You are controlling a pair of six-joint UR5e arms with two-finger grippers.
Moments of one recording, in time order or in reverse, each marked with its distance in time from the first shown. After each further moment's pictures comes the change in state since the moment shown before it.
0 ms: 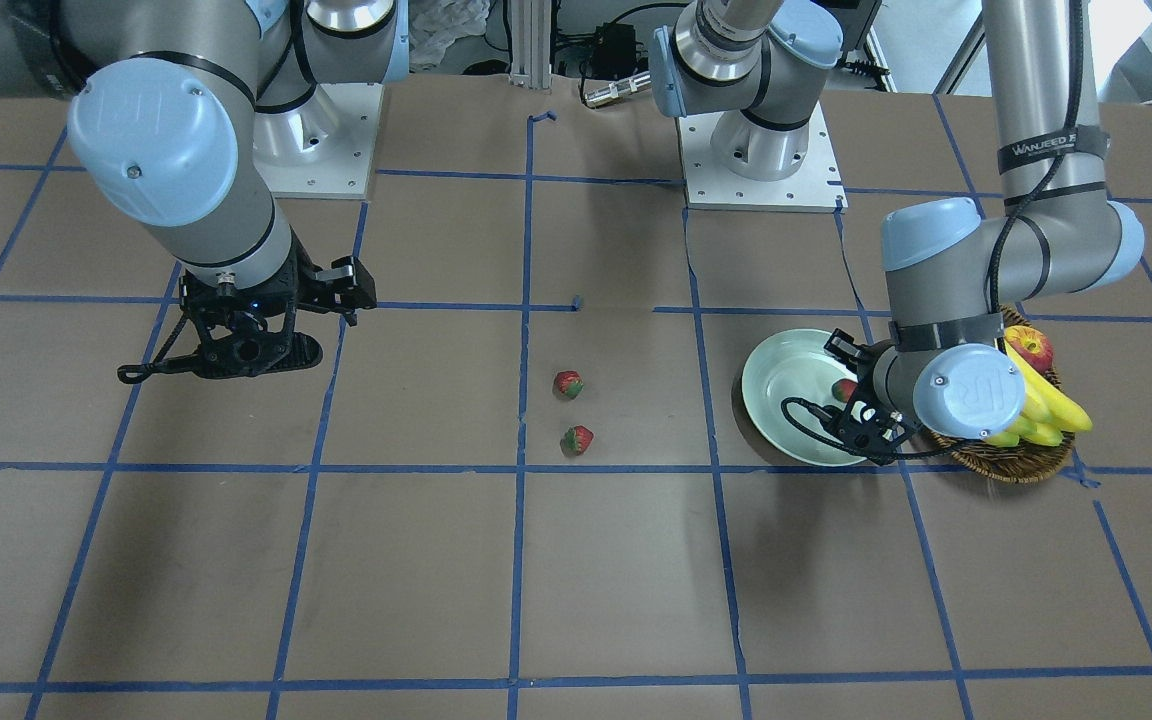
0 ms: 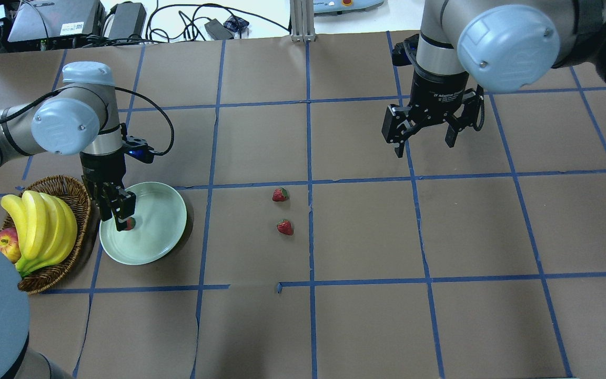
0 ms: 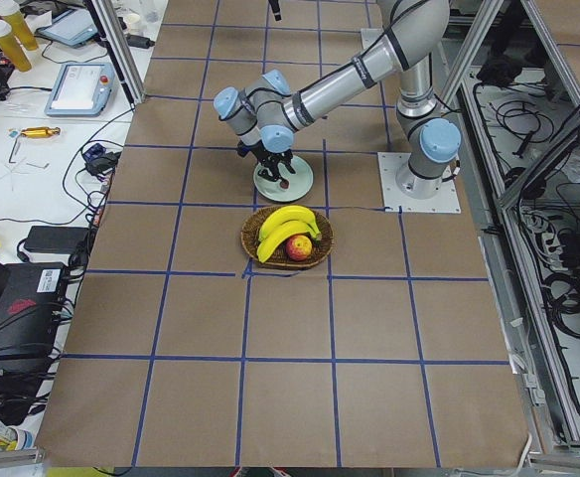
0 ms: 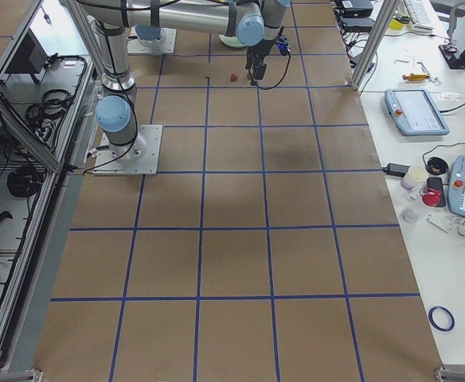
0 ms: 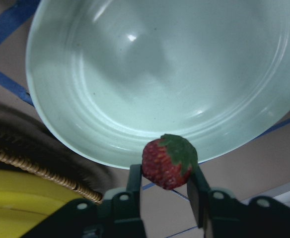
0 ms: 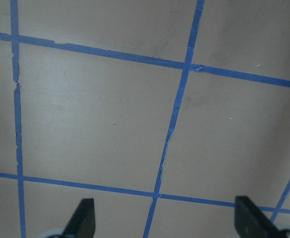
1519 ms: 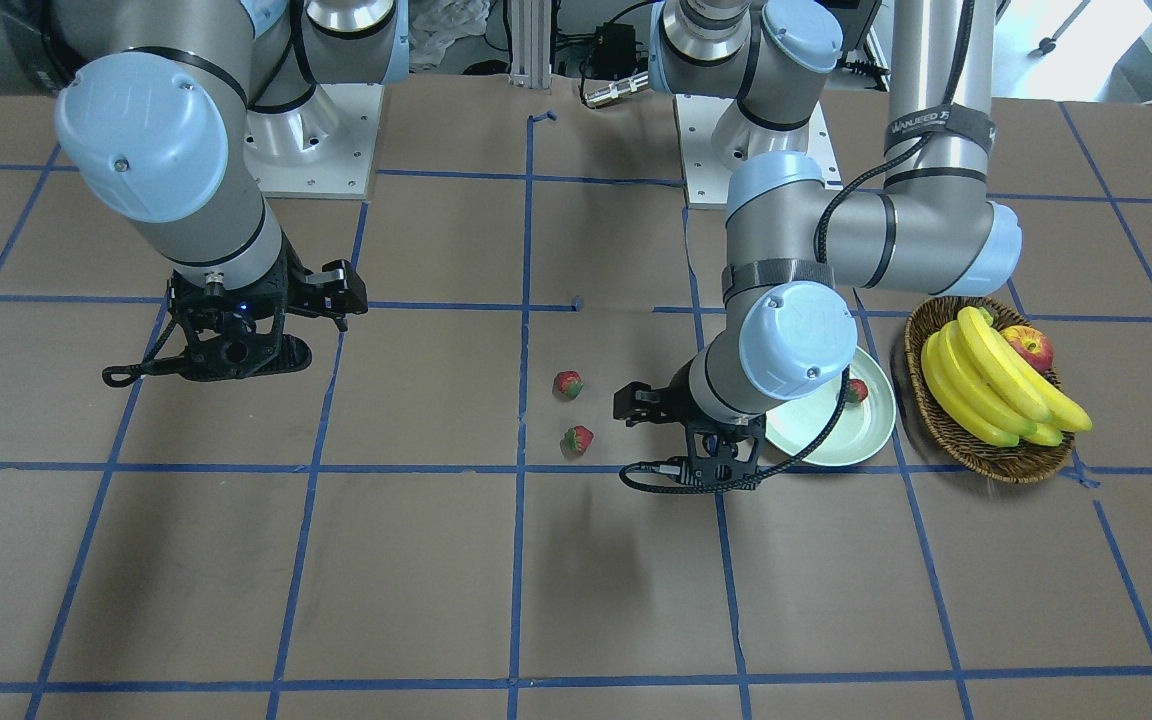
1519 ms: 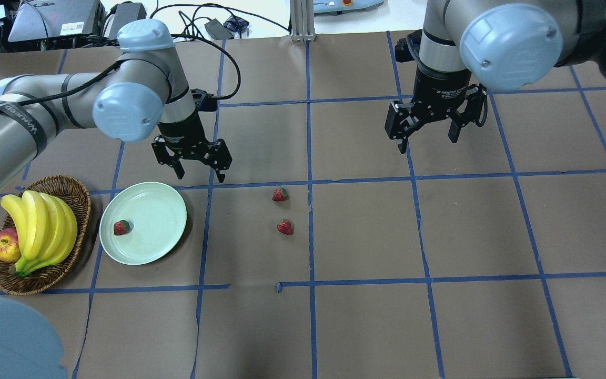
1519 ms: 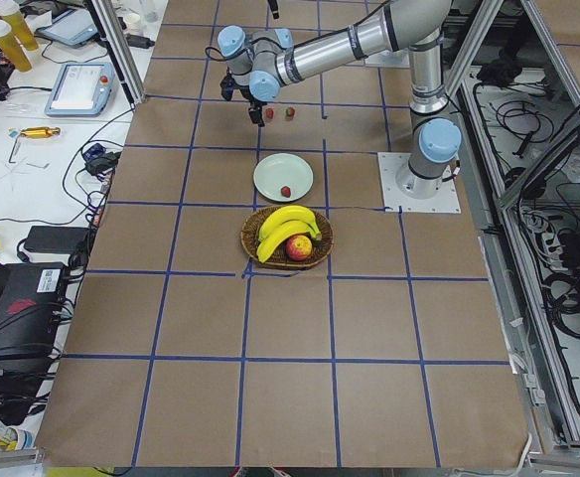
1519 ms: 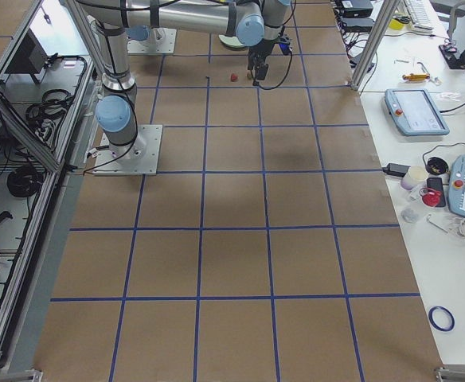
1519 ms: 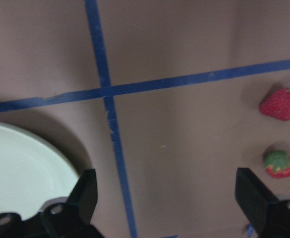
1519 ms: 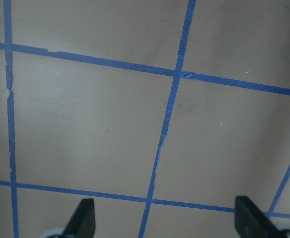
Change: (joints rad) left arm -0.311 -0.009 0.092 0.254 -0.464 -0.797; right arm -0.010 -0.001 -0.003 -0.016 -0.015 -0.004
